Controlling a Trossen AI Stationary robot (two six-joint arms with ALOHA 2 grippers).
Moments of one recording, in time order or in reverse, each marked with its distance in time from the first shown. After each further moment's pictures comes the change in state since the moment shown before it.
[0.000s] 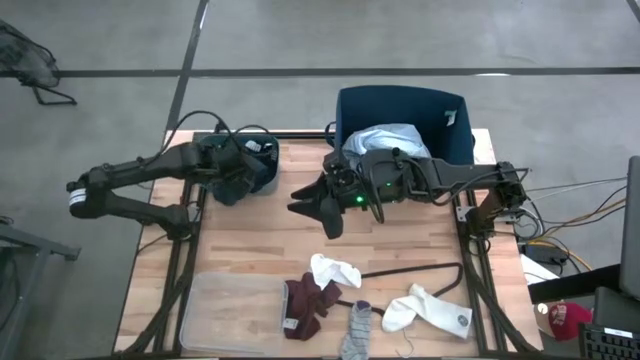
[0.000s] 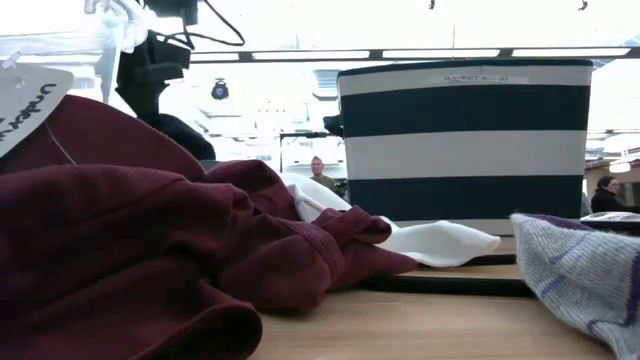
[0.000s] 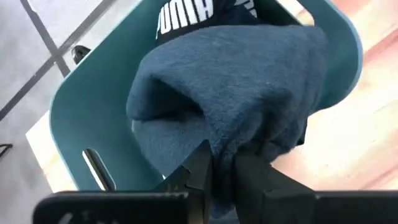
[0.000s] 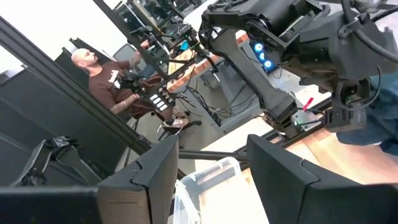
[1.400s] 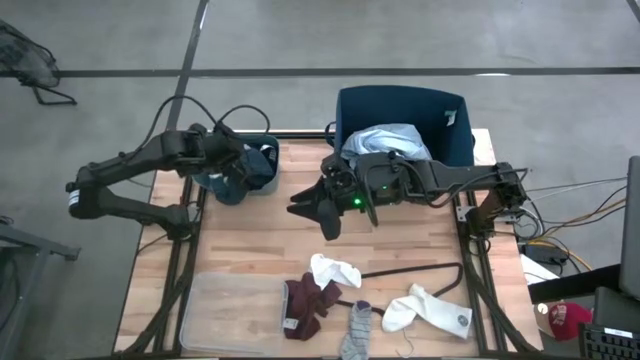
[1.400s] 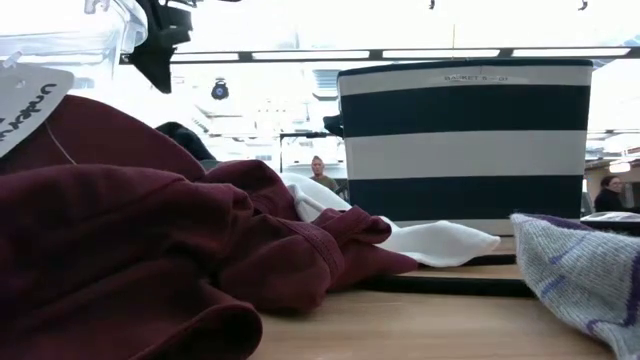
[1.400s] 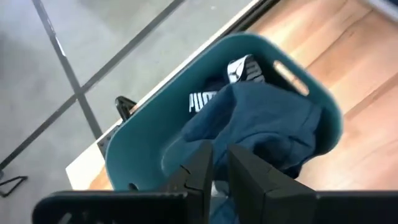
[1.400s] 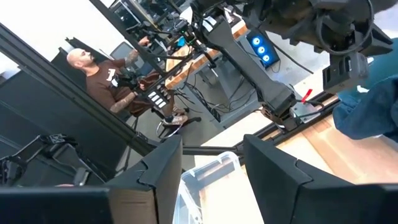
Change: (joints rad) left arm 0.002 -0.008 0.201 -0.047 -0.102 0.091; right arm 0.002 0.000 -0.031 0.011 0.000 0.029
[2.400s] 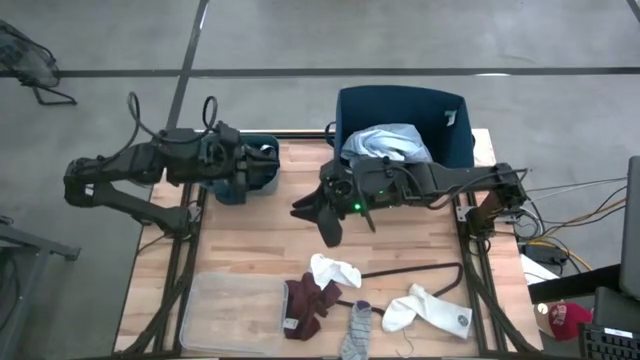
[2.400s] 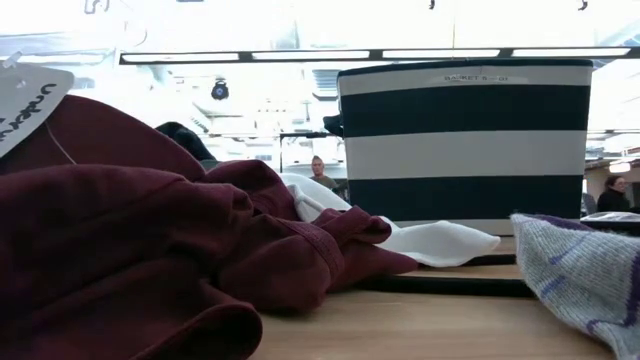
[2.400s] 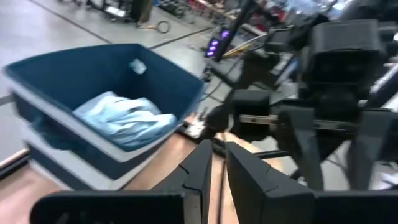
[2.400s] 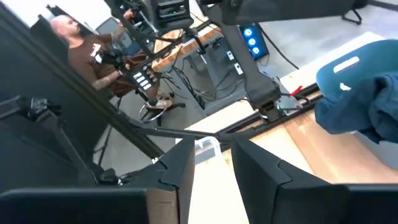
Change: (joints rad) left arm -0.351 -0.056 0.128 0.765 0.347 -0.084; right arm 0.010 0.001 -0.011 -0.063 0.000 -0.104
